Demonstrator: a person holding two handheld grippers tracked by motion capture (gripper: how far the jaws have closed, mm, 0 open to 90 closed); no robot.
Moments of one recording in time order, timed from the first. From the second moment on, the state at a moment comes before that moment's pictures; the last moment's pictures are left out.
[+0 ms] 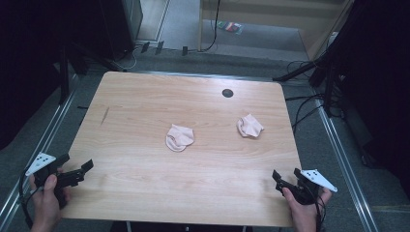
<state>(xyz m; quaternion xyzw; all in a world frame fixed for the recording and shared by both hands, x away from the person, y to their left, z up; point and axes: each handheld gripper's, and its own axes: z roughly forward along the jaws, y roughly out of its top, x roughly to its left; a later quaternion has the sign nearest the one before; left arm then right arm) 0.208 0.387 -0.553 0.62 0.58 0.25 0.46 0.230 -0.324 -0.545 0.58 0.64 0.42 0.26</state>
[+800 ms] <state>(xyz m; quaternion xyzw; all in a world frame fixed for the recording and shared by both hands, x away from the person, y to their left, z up) 0.208 0.388 -0.553 0.62 0.58 0.25 0.46 0.285 -0.141 -0.497 0.45 0.74 0.47 0.19</state>
